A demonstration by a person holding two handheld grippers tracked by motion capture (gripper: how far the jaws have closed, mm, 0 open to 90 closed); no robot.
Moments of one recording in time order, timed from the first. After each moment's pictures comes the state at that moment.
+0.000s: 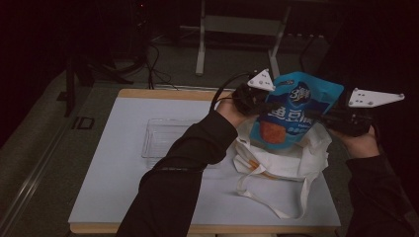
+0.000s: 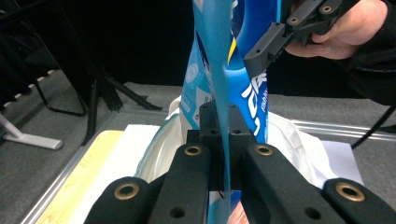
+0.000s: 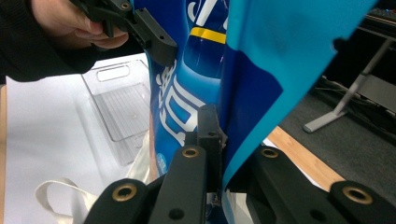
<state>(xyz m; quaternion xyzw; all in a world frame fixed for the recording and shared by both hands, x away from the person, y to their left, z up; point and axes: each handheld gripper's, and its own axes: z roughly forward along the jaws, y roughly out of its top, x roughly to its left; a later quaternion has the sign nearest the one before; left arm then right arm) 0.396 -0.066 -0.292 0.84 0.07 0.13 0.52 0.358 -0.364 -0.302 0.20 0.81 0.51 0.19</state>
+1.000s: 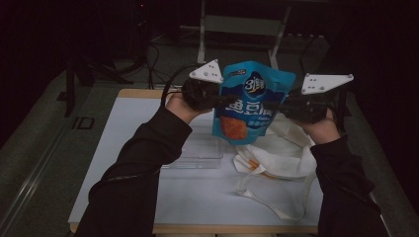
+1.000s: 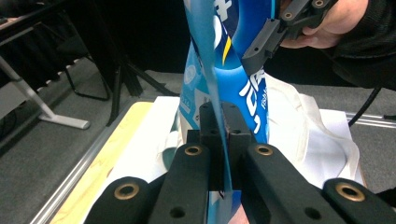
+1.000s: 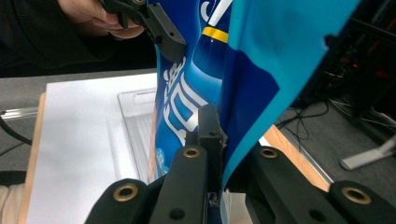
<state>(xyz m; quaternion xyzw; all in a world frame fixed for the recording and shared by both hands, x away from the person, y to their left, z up) 0.377 0.046 -0.270 0.84 0.09 0.15 0.51 0.372 -0.258 -0.279 0.12 0.83 0.52 0.16</state>
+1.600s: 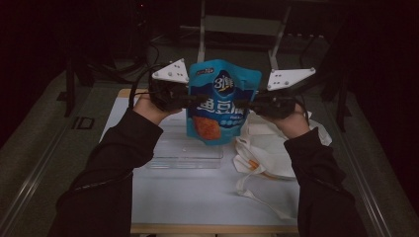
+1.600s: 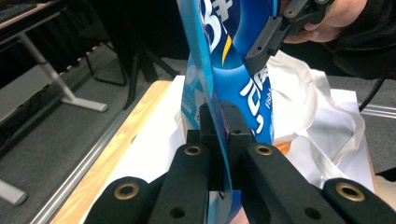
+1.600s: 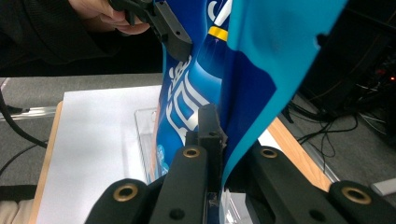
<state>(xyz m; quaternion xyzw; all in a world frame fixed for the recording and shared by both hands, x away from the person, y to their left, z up) 0.366 0.111 -0.271 0.85 0.12 0.17 0.49 0.383 -0.192 -0.281 0.08 0.84 0.52 0.13</state>
